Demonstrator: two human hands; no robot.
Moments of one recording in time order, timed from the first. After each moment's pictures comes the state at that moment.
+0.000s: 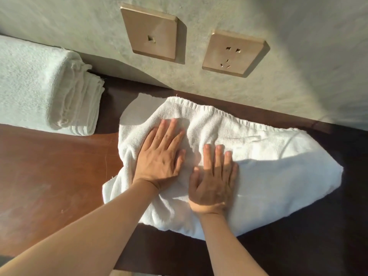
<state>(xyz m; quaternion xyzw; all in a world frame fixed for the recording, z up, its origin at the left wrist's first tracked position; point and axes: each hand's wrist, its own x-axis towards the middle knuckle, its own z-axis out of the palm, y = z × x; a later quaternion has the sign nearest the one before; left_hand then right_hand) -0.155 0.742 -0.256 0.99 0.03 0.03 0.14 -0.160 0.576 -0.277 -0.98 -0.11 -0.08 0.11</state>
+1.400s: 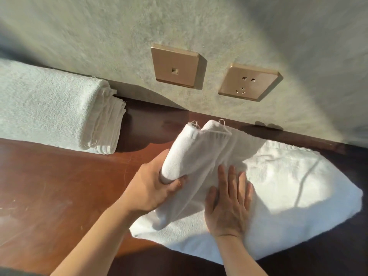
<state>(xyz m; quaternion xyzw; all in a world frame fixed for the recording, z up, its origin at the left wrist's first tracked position) -0.183 0.795 -0.189 0.81 0.07 -0.03 0.58 -0.167 0.576 -0.276 -0.99 -0.09 0.00 0.11</state>
